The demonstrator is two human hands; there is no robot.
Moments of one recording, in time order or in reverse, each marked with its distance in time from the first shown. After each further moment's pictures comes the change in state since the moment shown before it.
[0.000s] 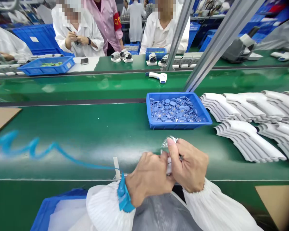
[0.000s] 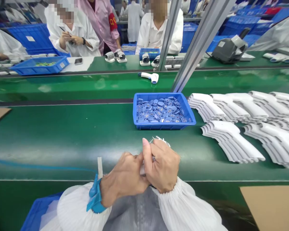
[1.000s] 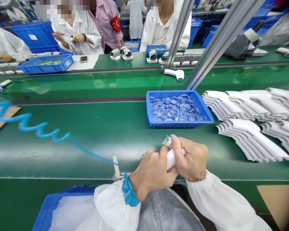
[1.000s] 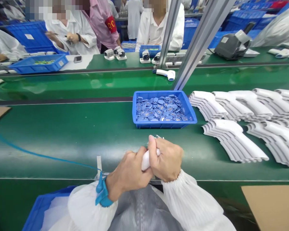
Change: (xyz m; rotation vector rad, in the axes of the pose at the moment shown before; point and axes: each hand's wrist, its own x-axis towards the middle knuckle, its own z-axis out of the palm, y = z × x) left_hand 0.009 -0.003 0.017 -0.173 0.079 -0.031; right_hand -0.005 0.025 0.003 0.068 -0.080 0.064
